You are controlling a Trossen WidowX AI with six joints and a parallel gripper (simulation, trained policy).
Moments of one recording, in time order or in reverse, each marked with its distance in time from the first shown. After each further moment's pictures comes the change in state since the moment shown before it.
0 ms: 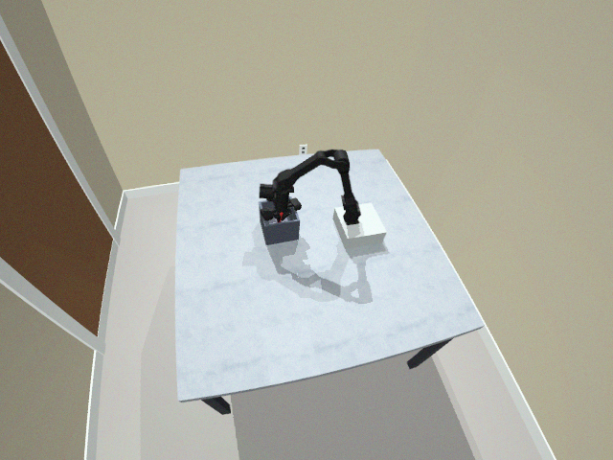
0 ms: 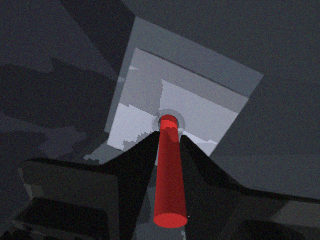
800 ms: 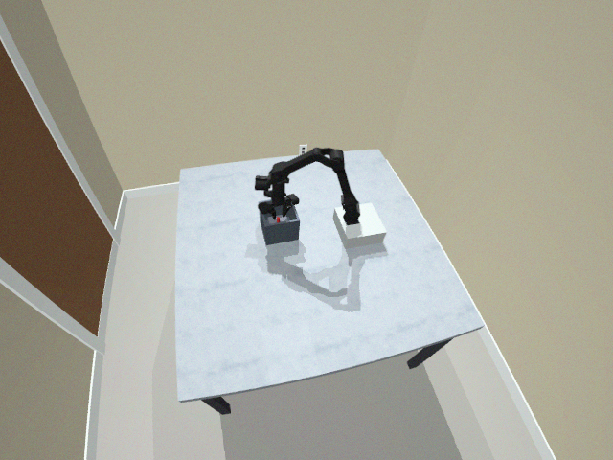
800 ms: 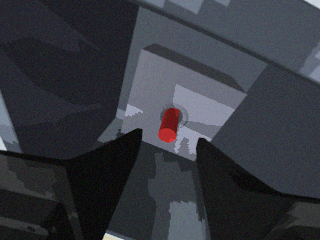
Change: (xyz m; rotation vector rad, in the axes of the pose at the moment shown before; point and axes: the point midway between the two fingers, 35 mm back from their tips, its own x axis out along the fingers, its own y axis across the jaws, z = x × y) arm -0.018 0.003 0.012 0.024 0.187 0.016
